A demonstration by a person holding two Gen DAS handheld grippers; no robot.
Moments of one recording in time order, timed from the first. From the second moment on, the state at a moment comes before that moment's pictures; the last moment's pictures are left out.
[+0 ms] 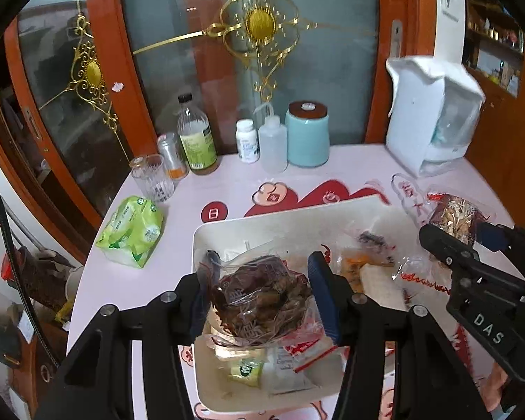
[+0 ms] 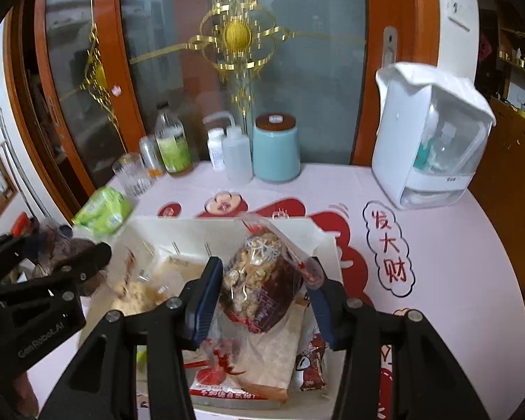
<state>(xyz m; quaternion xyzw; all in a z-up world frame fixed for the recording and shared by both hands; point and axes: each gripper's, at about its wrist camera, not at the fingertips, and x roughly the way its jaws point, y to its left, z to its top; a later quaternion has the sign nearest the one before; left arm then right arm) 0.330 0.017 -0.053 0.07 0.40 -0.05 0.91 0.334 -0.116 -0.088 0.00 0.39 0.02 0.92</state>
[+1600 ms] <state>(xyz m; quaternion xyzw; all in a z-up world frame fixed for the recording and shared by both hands) 0.181 0.006 -0.079 0.04 0.43 -0.05 0.90 0.181 -0.165 -0.095 0.04 0.38 0.02 0.92</state>
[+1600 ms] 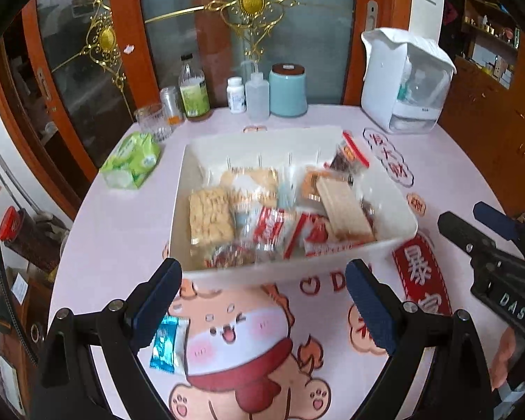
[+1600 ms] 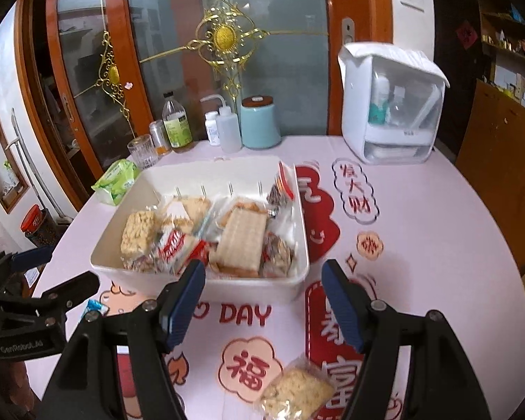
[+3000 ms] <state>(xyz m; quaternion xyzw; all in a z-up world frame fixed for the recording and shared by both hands) 0.178 0.149 -0.233 0.02 0.57 0.00 0.82 0.149 -0.184 -0.198 -0.04 0.47 0.10 0.88</state>
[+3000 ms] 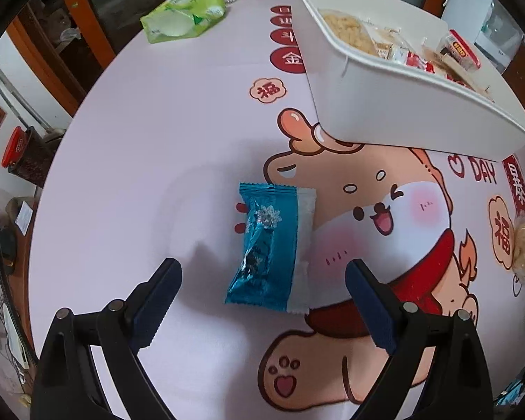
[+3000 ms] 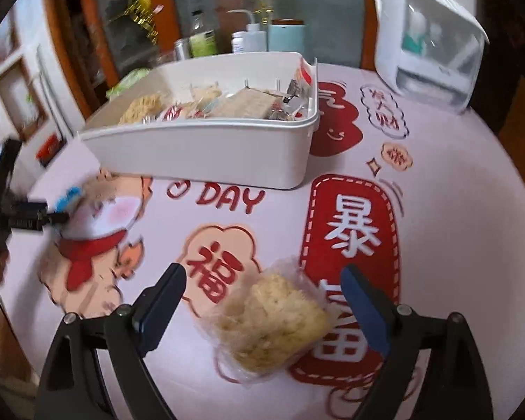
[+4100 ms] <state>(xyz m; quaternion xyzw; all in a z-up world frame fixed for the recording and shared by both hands) 0.194 0.140 -0.240 0.02 0.56 -0.02 0.83 0.143 -0.194 -0.228 0.06 0.54 0.02 0.84</state>
